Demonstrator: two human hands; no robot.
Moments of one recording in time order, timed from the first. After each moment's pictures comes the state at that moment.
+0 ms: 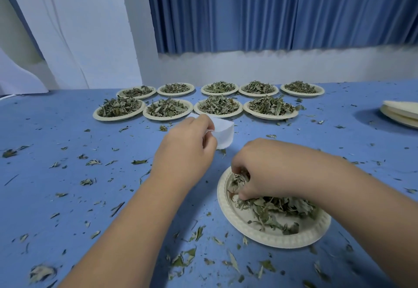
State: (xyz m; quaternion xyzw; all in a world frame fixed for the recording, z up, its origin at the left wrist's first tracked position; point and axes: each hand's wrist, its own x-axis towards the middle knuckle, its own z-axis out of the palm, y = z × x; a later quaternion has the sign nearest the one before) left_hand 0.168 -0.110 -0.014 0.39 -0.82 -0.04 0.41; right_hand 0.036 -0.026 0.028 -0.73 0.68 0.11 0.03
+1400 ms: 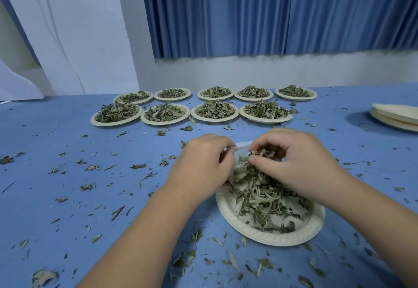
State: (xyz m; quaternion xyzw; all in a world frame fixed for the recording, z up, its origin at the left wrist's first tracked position) left_hand 0.155 -0.095 -0.018 0.32 -0.87 -0.10 0.36; right_hand -0.005 -0.003 -0.002 -0.66 0.64 -0.39 0.02
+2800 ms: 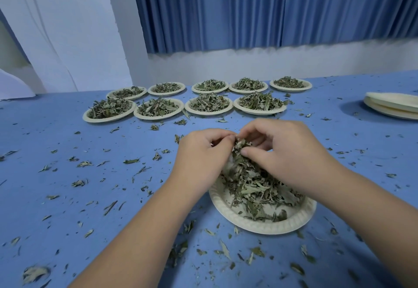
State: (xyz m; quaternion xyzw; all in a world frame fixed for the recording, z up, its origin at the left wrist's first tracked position) left_hand 0.141 -0.079 -0.017 0.35 -0.75 -0.39 0.41; right_hand 0.006 -0.001 0.002 -0.65 0.66 -0.38 0.02
